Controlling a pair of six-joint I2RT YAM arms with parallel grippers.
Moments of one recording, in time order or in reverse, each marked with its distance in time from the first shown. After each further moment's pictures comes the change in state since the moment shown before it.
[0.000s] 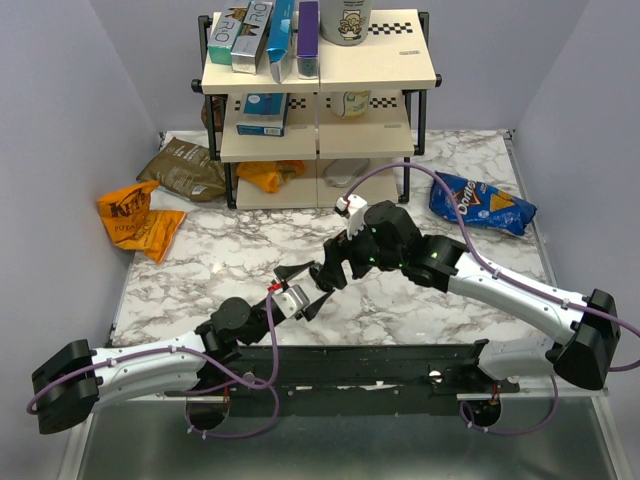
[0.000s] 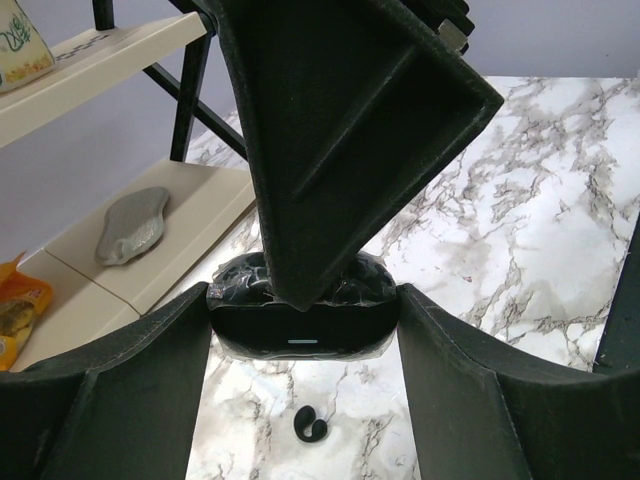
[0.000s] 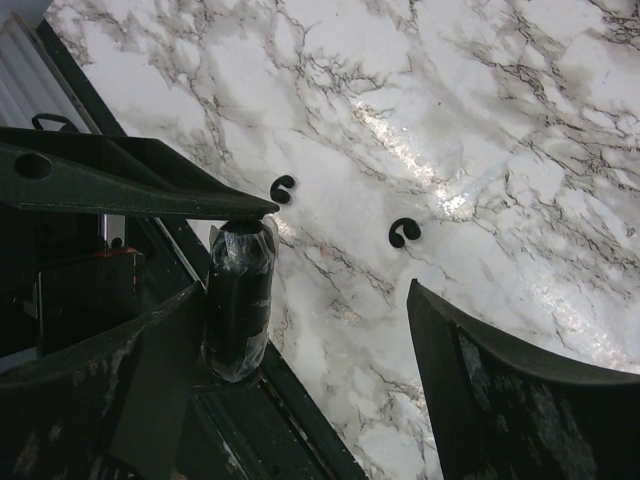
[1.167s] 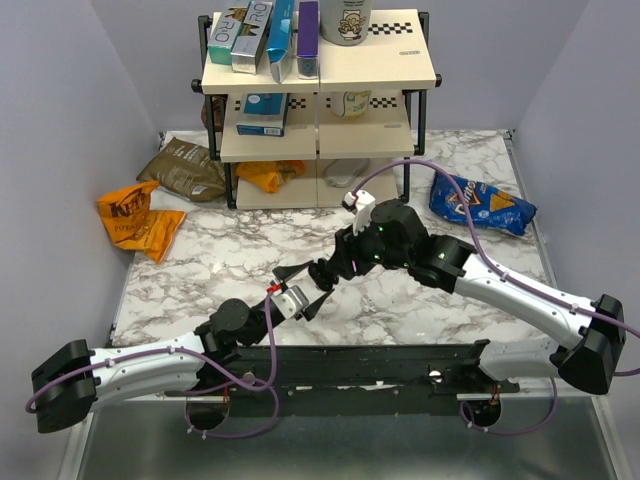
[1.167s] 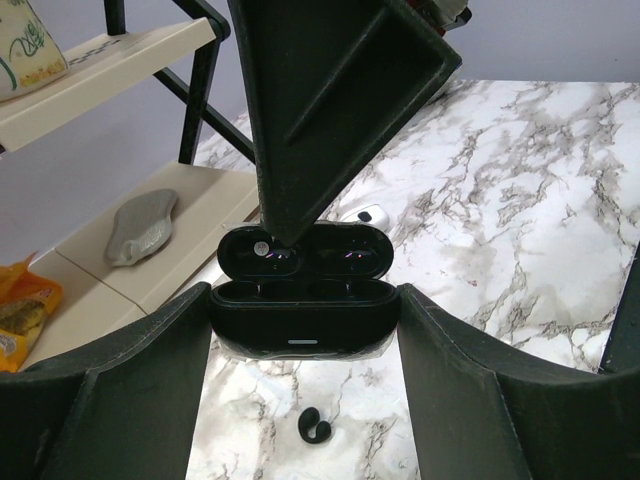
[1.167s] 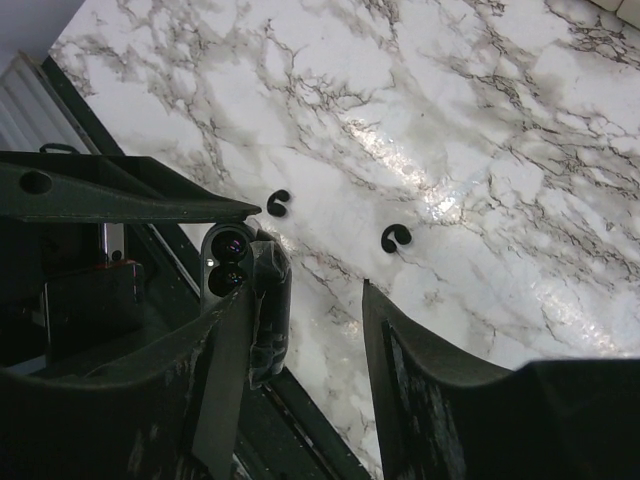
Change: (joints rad) left arm -0.018 -0.012 0.000 0.000 -0.032 0.013; right arm -0.002 -0.036 0.000 -0.002 0.021 0.037
